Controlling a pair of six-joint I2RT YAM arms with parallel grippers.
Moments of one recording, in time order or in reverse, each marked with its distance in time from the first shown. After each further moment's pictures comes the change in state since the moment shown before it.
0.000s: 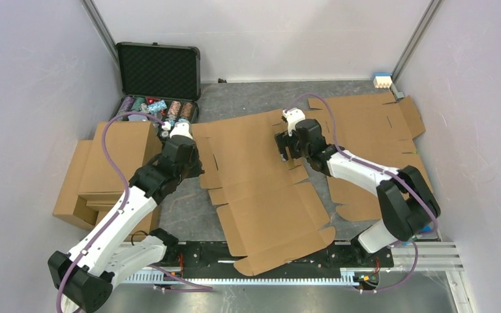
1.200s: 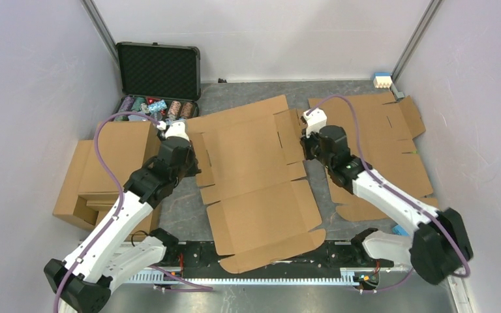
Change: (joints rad) left arm -0.004 -0.054 0.014 -0.009 -0.045 0.040; right arm -0.024 -0.267 -0.121 0.005 0.013 -0.038
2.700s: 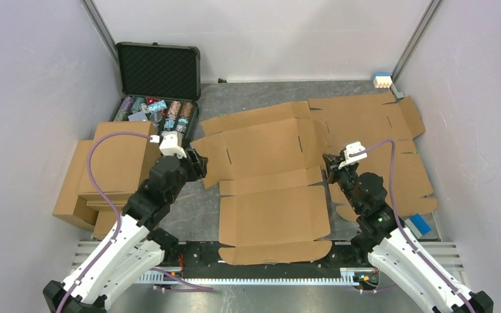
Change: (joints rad) left arm -0.001 -0.230 -0.273 0.339 0.026 0.032; right arm 0.001 -0.729 -0.409 0.084 0.104 0.030
